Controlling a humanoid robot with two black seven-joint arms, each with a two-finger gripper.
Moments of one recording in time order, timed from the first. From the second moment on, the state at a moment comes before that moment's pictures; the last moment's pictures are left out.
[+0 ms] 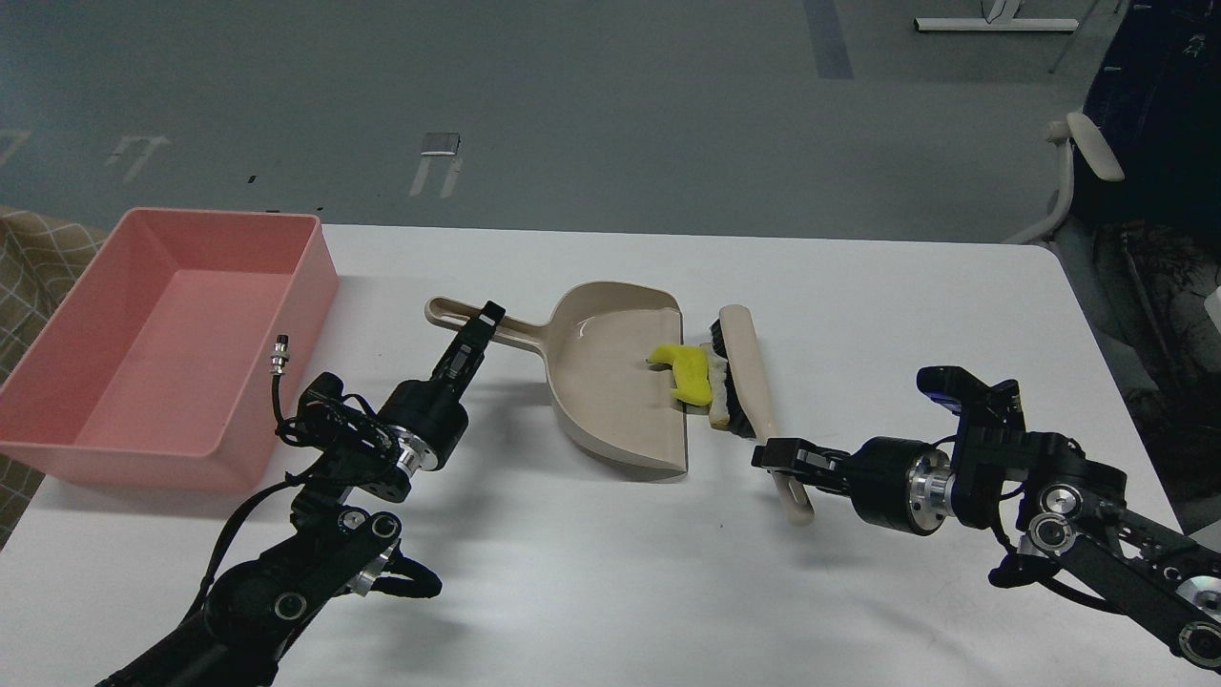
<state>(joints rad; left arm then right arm) -0.23 0.17 -0.91 -1.11 1.34 0.26 -0.27 0.43 -0.47 0.70 1.44 -1.32 0.46 -0.19</state>
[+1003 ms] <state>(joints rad) -0.22 0.15 -0.92 -1.11 1.29 0.26 -0.27 0.50 -0.35 0.78 1.45 -1.31 0.49 -0.18</state>
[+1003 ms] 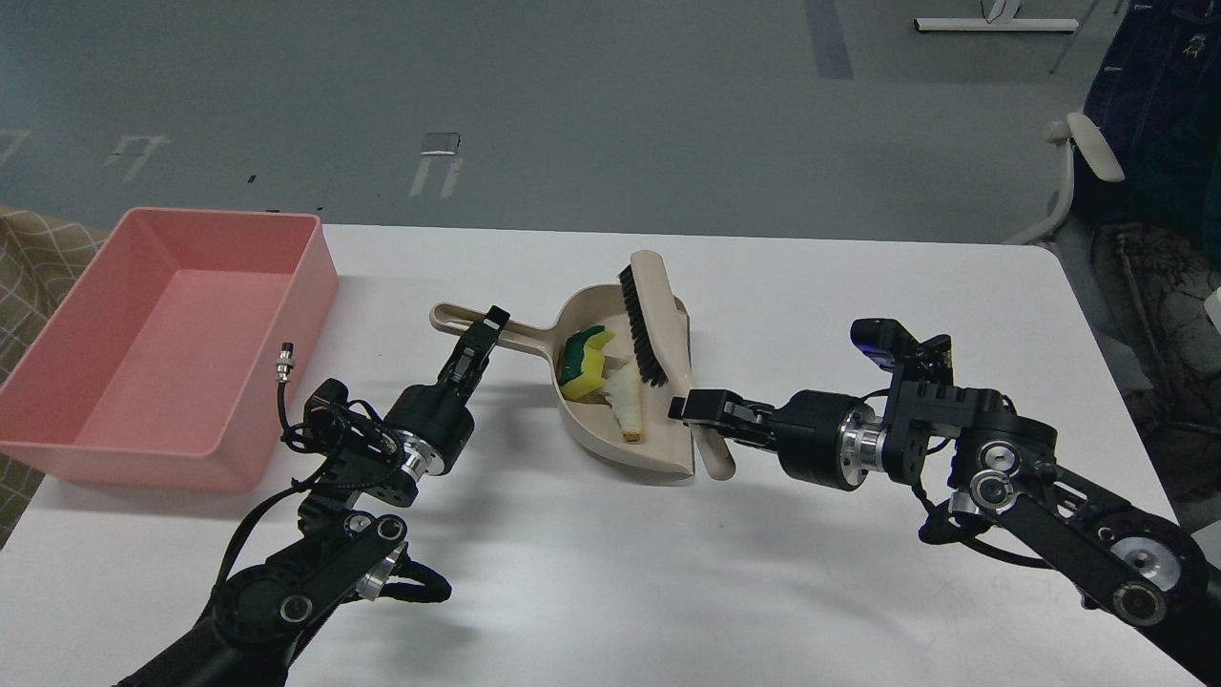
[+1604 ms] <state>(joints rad) -0.25 0.24 -1.04 -1.16 0.96 0.25 -0.28 0.41 -0.63 0.97 1.44 -1.25 0.49 -0.15</state>
